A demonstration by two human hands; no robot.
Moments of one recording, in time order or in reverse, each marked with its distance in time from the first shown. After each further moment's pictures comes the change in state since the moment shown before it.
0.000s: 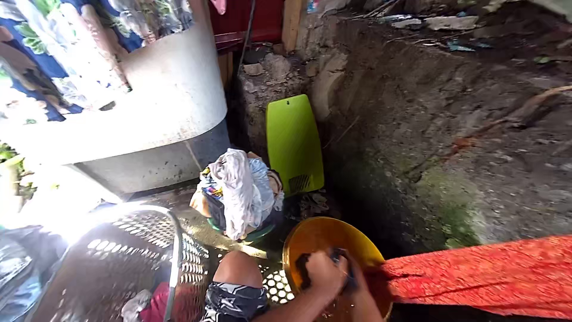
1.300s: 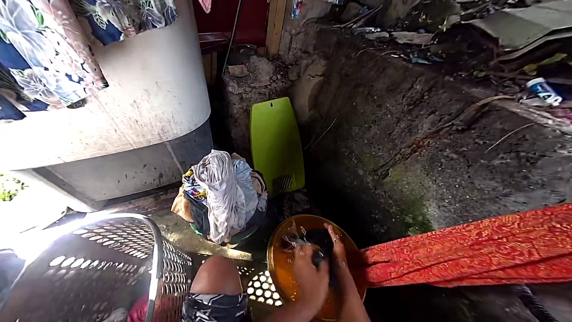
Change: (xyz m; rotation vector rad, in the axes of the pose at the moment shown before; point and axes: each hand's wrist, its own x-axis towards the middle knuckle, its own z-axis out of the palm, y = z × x) left_hand -0.017 -0.012 0.016 -0.437 0.228 0.237; right_hand 0.044 -0.011 -0.014 0.012 -0.046 -0.229
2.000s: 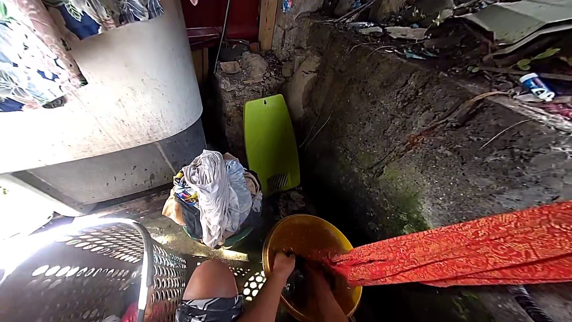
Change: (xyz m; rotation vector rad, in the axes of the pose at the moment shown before) left_hand 0.065 -0.075 -0.014 0.206 -0.259 -0.601; right_hand -0.005 0.109 -0.042 -1.524 -0.365 0.348
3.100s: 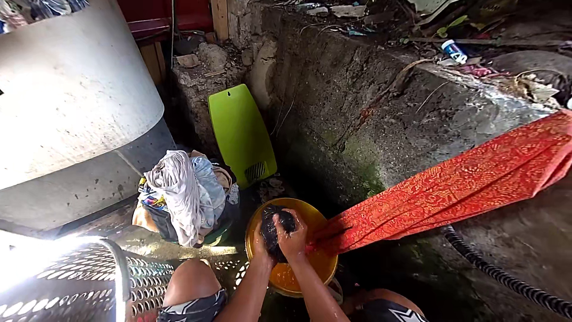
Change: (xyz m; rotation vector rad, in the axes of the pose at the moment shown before) left_hand -0.057 0.045 -0.009 -1.321 -0.164 0.159; right_hand -0.077 -0.090 -0.088 0.995 1.064 -0.665
